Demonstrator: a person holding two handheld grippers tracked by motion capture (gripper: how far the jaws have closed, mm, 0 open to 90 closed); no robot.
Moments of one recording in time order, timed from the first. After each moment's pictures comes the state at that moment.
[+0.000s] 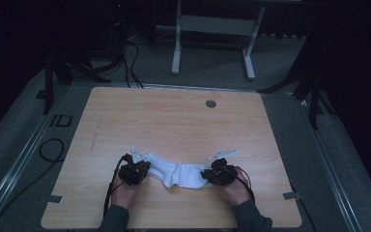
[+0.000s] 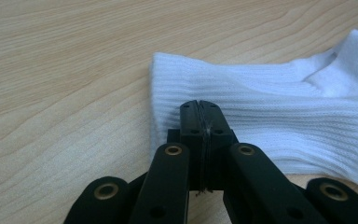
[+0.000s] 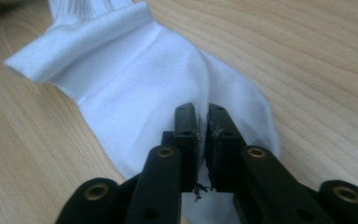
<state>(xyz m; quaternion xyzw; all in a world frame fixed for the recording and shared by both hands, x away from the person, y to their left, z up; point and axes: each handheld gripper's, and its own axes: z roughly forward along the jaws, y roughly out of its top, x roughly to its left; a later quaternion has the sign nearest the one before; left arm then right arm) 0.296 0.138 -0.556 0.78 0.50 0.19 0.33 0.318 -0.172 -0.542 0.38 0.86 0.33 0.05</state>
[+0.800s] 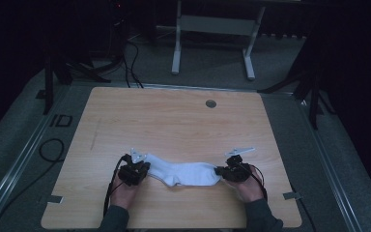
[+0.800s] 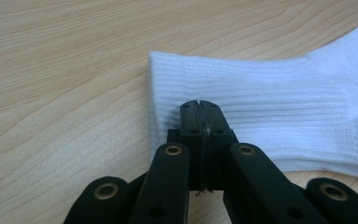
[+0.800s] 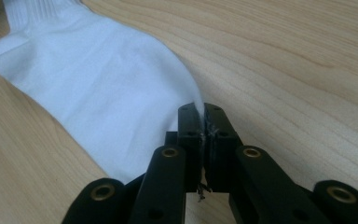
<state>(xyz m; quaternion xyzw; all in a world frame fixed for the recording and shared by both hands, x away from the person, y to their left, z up) 0.295 0.140 -0.556 0.78 0.50 0.19 0.33 0.327 -0.215 -0.539 0.43 0.84 0.33 0.05</state>
